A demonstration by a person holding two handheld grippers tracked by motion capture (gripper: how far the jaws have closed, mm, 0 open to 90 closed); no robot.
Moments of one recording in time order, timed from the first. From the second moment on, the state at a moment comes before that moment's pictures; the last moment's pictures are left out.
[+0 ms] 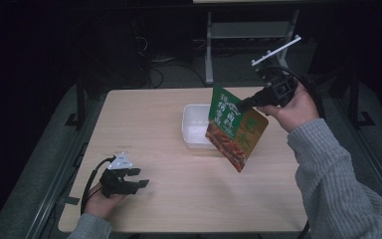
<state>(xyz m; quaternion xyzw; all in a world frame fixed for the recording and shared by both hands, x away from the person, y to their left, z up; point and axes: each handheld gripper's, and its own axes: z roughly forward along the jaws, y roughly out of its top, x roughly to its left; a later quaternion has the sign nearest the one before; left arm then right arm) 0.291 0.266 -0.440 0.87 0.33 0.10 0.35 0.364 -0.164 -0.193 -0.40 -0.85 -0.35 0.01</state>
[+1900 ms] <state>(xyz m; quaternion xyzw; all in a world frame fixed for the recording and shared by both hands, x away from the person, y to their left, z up) 0.291 0.269 -0.438 0.87 0.33 0.10 0.36 0.459 -0.170 -0.196 -0.50 -0.82 -0.29 -0.07</state>
